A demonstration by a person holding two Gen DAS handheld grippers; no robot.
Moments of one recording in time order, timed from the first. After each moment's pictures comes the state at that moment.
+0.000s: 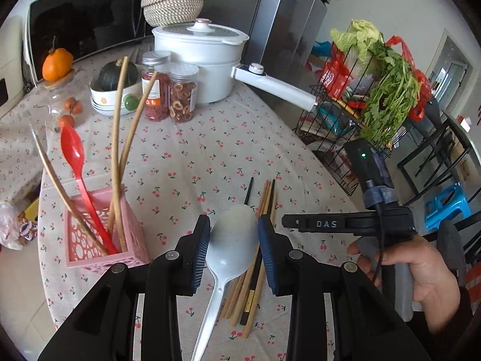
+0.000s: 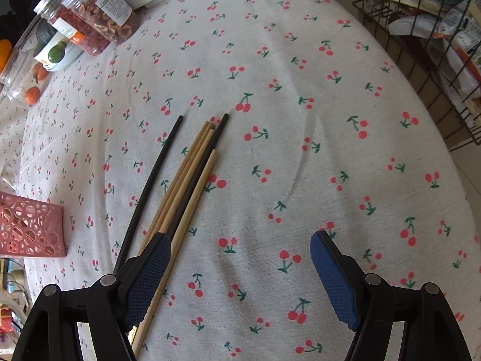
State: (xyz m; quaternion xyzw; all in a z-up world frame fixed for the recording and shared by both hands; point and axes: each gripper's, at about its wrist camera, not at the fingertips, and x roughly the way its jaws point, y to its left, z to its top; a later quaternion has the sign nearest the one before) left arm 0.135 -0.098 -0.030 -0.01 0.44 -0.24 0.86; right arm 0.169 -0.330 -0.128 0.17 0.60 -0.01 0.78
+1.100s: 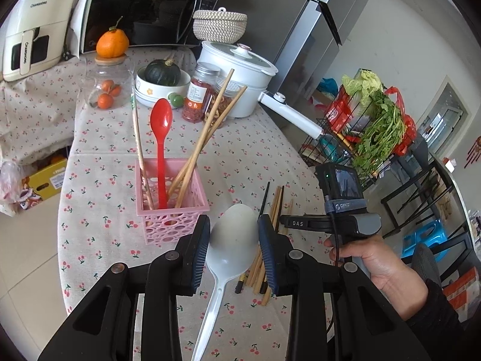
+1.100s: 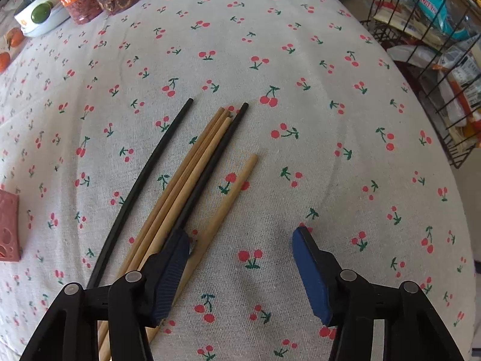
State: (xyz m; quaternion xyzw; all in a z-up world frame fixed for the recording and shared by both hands) left arm 0.098 0.006 -0.025 -0.11 0.42 -0.23 0.87; right arm 0.180 -0.276 -0.145 0.04 0.60 -0.09 0.80
